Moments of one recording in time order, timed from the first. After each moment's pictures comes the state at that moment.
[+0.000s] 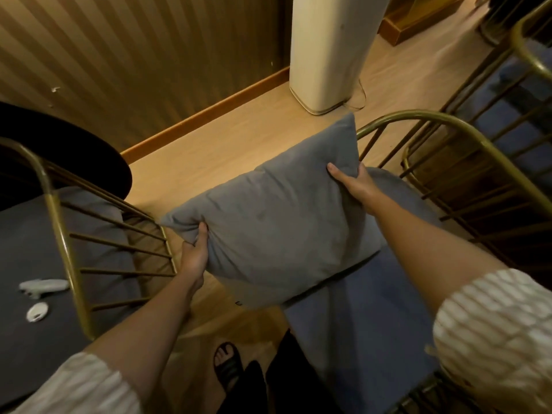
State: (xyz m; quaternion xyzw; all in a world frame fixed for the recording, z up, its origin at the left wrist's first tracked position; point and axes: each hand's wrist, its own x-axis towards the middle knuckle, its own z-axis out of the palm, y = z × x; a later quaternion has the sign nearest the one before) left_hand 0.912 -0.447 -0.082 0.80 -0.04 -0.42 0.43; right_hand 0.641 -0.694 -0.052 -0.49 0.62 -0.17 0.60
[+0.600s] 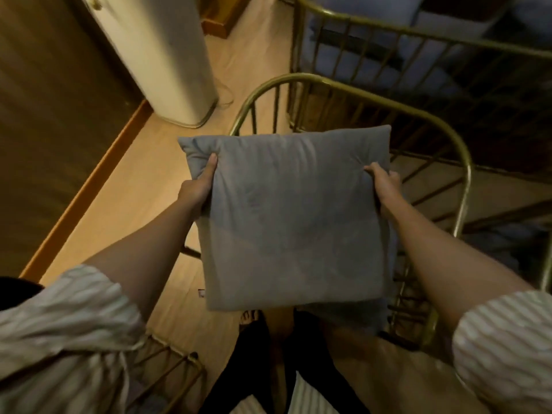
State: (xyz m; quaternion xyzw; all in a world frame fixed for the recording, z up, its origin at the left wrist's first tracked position) left_hand 0.831 -0.618 0.018 0.75 -0.32 -0.55 0.16; right_hand 0.465 -0.524 -0.009 -0.11 0.81 -0.44 0.37
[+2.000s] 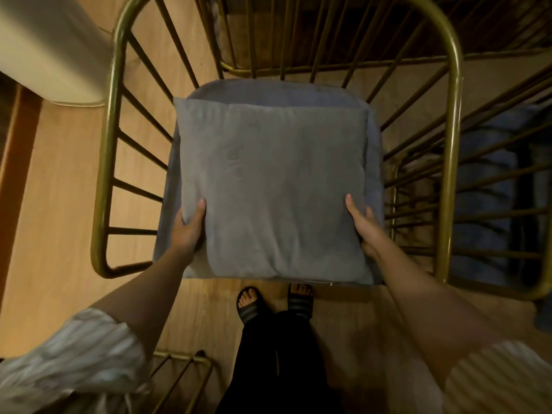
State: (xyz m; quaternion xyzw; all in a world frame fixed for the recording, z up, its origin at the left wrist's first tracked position) left_hand 0.787 -0.555 -0.208 0.68 -0.44 -0.58 0.09; right_hand 0.468 -0.357 -0.204 0.06 0.74 -0.46 0.48
